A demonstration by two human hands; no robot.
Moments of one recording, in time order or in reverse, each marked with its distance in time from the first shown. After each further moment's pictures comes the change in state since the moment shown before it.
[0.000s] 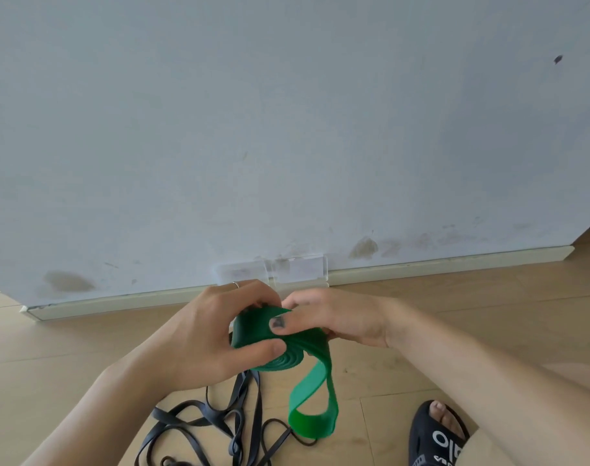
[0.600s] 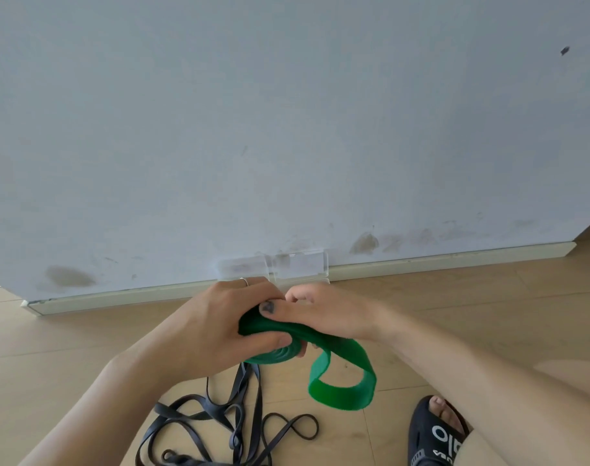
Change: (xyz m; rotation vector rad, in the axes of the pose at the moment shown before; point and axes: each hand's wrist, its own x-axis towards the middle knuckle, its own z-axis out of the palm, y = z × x) left_hand 0.008 0.002 0.001 0.086 -0.034 0.027; right_hand 0.003 -0.001 0.005 -0.200 0.130 -0.018
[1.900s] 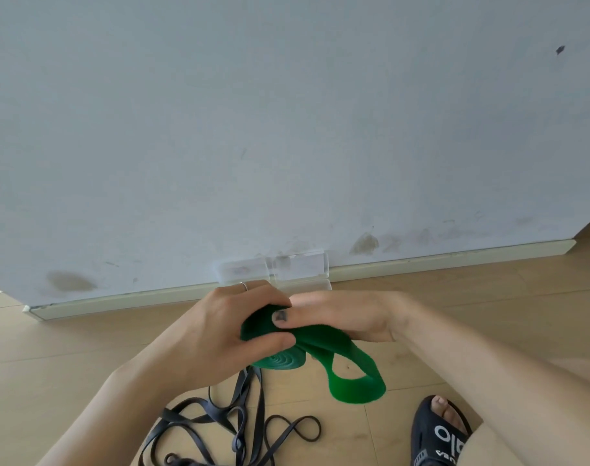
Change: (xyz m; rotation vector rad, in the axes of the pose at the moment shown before) left_hand -0.006 0.007 0.002 -0.048 0.014 -0.026; right_hand 0.001 0.010 -0.008 0.182 -0.220 0.033
